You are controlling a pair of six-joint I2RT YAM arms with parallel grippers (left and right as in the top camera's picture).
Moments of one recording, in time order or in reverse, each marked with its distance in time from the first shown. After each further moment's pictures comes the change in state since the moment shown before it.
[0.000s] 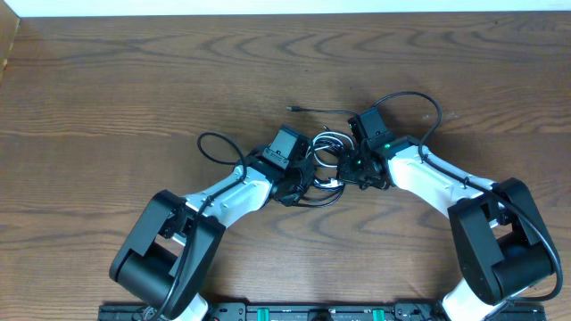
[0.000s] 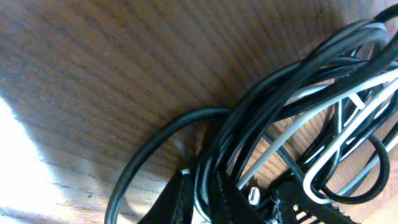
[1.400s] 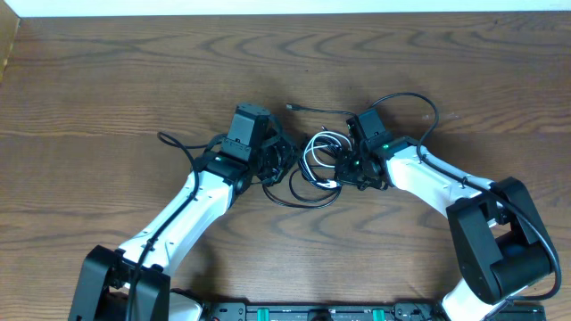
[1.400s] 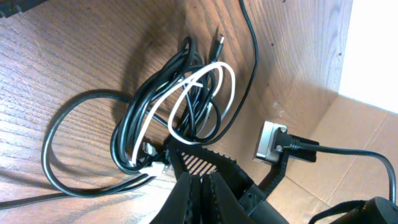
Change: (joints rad) left arm 0.165 -0.268 0.004 -0.023 0.151 0.117; right arm 0.005 0.005 0.000 0.007 -0.031 -0.005
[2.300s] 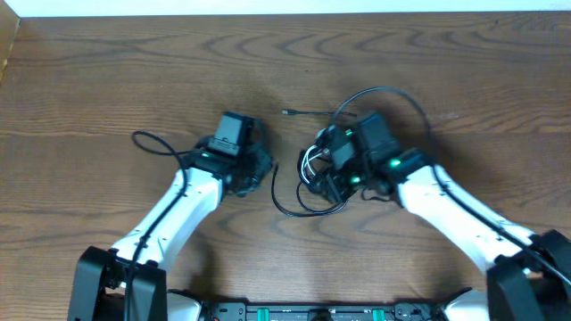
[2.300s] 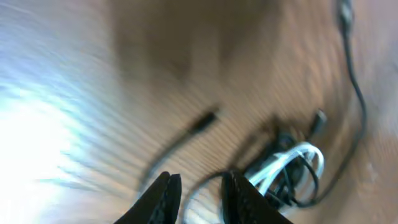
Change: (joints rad) left arm 0.100 0.000 -0.001 -0.284 -0.204 0.152; right arm 0.105 -0.233 -0.034 -0.014 -0.232 -0.640
